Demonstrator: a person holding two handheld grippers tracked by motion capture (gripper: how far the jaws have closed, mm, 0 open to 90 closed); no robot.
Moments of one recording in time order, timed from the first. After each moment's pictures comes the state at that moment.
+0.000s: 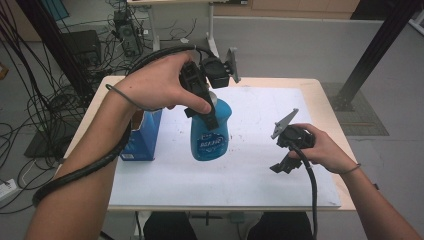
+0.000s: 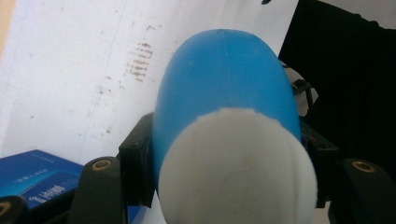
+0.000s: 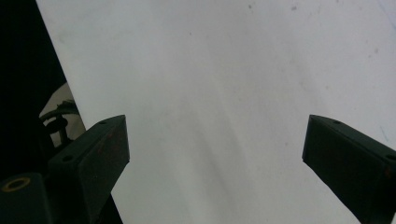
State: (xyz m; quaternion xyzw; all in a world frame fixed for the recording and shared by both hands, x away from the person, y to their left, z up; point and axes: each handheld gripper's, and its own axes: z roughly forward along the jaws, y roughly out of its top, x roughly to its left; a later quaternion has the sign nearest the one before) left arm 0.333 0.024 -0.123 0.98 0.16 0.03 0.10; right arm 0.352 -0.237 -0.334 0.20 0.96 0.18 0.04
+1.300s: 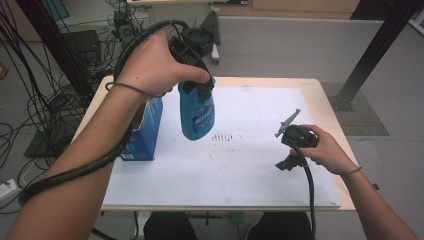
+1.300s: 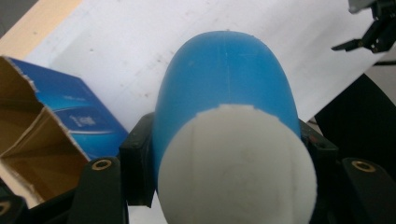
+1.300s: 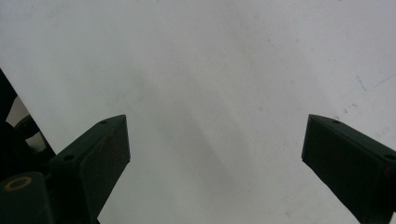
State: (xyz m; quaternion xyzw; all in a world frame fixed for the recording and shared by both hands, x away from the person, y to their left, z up) left arm 0.363 0.051 -0.088 0.90 0.41 0.09 0.11; right arm 0.361 -0.250 -0.347 0.27 0.95 0.14 0.06
